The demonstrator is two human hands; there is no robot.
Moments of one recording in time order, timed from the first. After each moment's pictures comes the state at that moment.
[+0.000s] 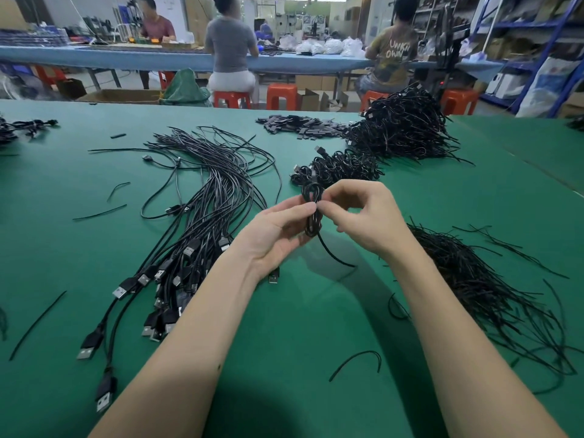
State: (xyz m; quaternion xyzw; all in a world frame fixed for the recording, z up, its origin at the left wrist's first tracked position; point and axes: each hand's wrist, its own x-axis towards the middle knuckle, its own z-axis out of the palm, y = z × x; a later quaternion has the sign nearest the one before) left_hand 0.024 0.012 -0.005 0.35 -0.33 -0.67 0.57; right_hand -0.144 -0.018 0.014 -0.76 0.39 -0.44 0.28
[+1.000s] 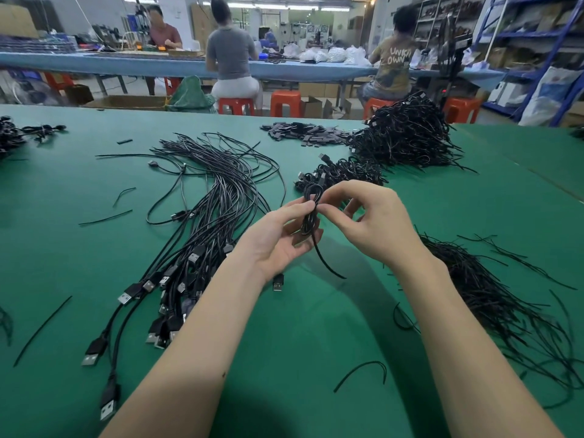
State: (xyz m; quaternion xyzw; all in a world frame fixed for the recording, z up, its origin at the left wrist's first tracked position) left_hand 0.026 0.012 0.004 0.36 -0.26 -0.69 0.57; right_hand -0.145 -0.019 0.018 -0.82 0.37 -0.42 0.10
